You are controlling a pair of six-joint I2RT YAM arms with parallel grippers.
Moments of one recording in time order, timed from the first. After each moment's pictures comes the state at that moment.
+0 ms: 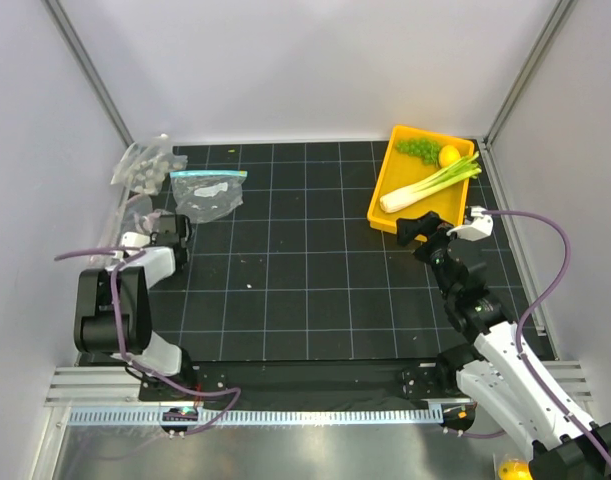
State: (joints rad) left arm 0.03 1.55 0.72 -0.22 -0.59 -1.28; right arm 0.34 0.65 0.50 -0.03 0.30 0.65
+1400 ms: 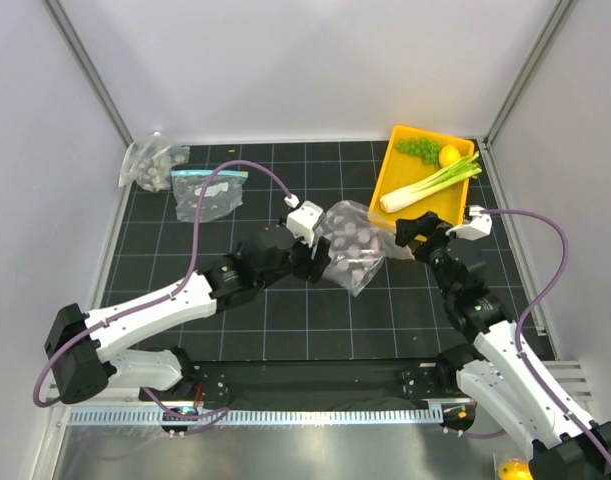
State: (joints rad) left arm -0.99 1.23 0.96 -0.14 -0.19 -0.24; right arm 0.34 0.66 0.50 -0.03 0.29 0.63
